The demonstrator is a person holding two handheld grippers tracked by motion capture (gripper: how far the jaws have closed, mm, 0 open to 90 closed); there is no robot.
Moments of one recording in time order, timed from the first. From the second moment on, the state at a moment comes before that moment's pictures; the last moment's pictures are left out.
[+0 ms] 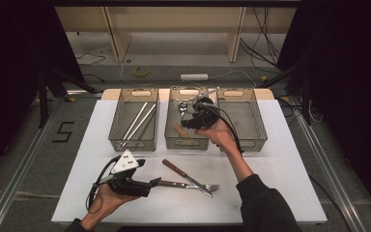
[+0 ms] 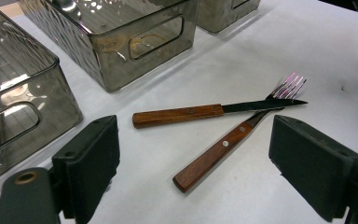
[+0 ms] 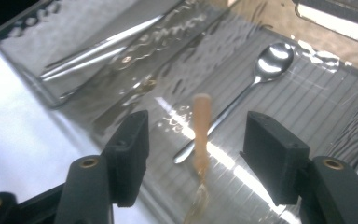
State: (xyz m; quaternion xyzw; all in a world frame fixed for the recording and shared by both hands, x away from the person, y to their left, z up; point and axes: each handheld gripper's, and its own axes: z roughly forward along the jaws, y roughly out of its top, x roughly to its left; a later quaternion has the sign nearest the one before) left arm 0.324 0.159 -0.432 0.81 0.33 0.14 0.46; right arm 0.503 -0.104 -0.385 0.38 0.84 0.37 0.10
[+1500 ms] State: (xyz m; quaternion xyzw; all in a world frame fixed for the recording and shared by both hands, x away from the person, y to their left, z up) left arm 0.399 0.123 -0.443 0.84 0.33 0.15 0.40; right arm 0.347 -0.220 -0.421 0.36 0.79 0.48 0.13
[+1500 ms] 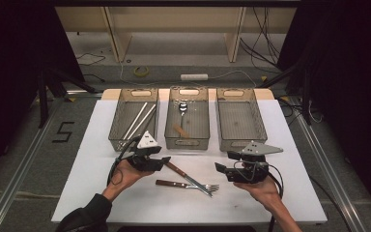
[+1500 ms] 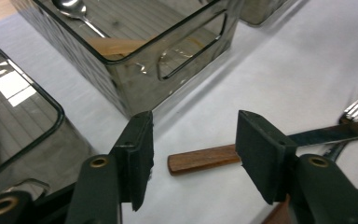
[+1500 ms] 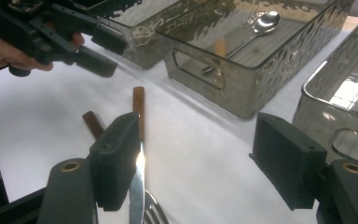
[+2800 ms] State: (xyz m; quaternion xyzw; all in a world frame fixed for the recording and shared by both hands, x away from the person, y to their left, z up) left arm 0.432 0.100 -0.458 0.87 0.32 0.13 0.35; right arm 0.330 -0.223 -0.427 0.36 0.79 0.48 0.11
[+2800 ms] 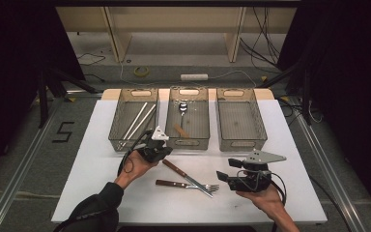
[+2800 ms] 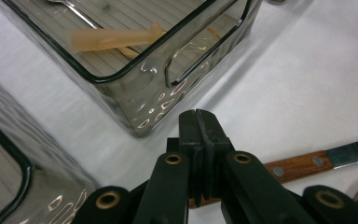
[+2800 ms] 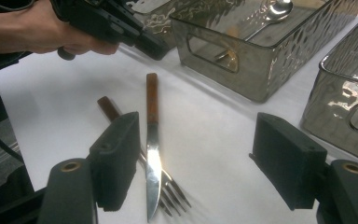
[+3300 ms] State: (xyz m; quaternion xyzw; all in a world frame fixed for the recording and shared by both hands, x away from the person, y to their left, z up) left arm 0.441 0.090 -0.474 0.88 0.32 0.12 0.32; right arm 0.330 -0.223 -0.426 0.36 0.79 0.48 0.11
